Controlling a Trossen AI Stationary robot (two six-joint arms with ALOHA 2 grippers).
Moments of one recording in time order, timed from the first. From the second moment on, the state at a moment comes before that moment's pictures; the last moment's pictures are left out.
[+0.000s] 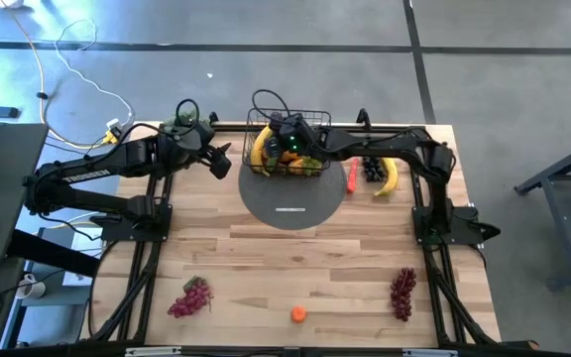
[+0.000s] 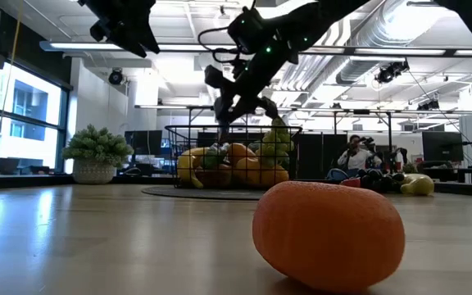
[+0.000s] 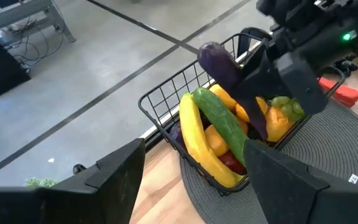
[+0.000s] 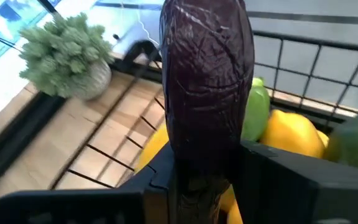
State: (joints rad) left arm 0.37 0.97 0.99 -0.63 -0.57 -0.18; right arm -0.33 1.97 1.52 -0.18 0.35 0.66
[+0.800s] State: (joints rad) left arm 0.37 0.97 0.99 -0.63 -0.56 -0.12; right arm -0.41 1.96 1.52 -0.27 0.14 0.74
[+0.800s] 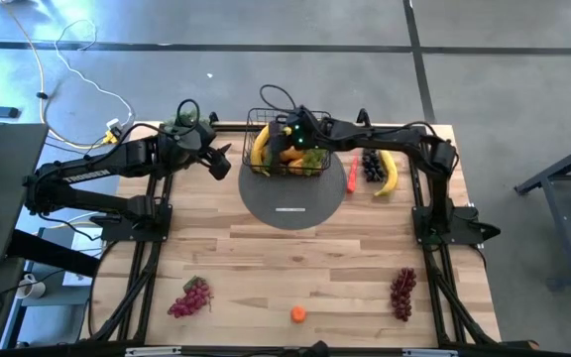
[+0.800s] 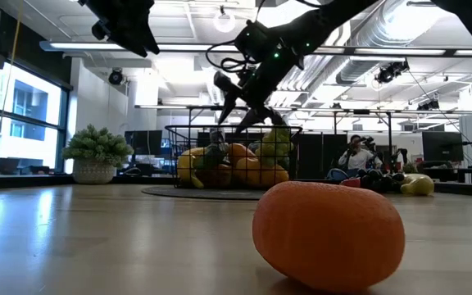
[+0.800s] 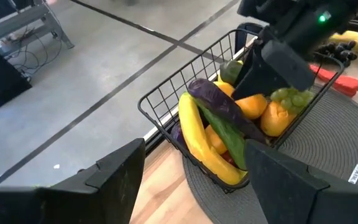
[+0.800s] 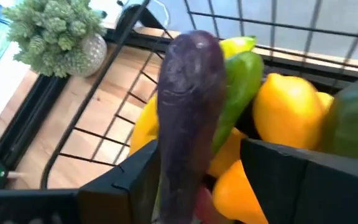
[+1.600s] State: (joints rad) left arm 0.38 0.97 0.99 -0.71 -0.53 -0.13; right arm -0.29 1.74 1.52 -0.61 0.07 0.71
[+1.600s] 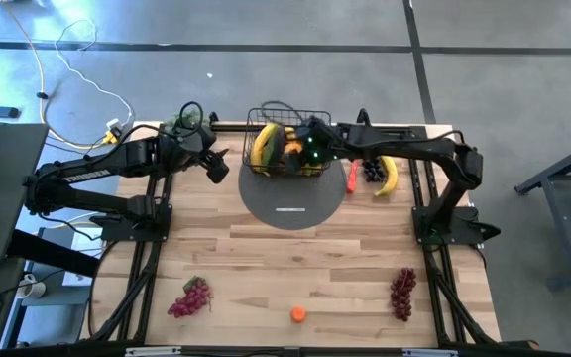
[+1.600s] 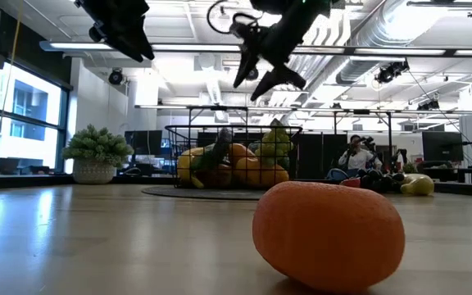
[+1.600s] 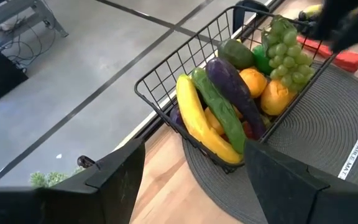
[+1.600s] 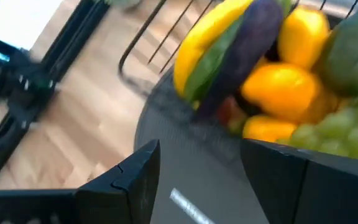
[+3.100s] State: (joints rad) left arm -0.30 1.03 1.00 -0.98 -0.22 -1.17; right arm 0.09 1.72 1.52 -1.28 0.34 0.89
